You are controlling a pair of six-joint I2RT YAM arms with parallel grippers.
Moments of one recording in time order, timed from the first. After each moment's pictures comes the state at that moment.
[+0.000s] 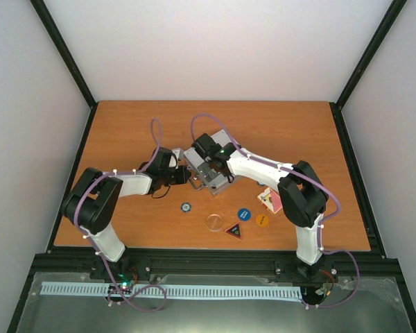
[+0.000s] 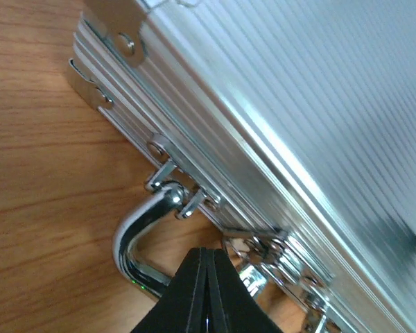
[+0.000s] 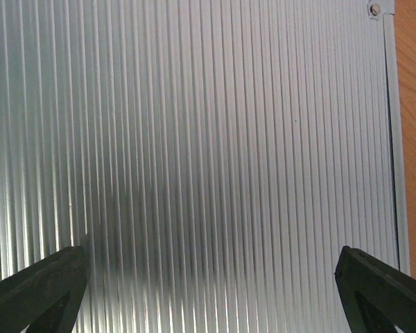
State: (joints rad) left arm -0.41 1.69 0.73 0.16 0.33 -0.50; right arm 0.81 1.95 1.50 -0.68 0.41 0.05
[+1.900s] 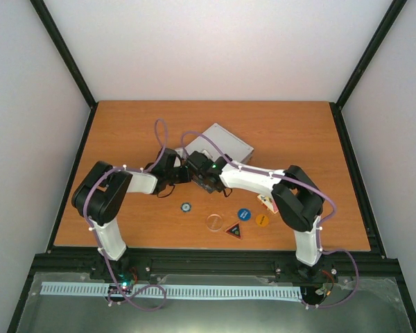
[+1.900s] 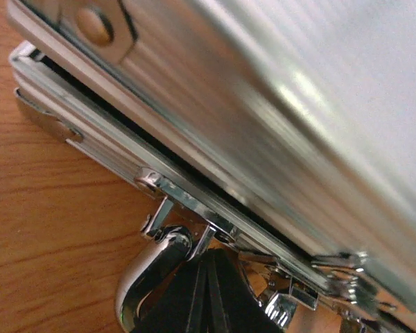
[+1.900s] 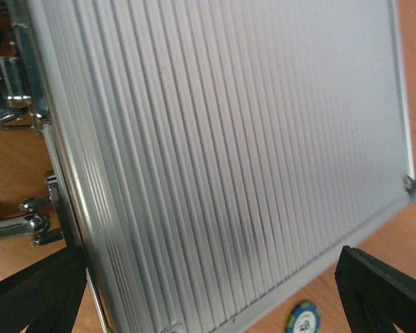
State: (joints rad) left arm -0.43 1.80 0.75 0.29 0.26 -0.55; right arm 0.92 1.95 1.41 -0.69 0.60 0.08
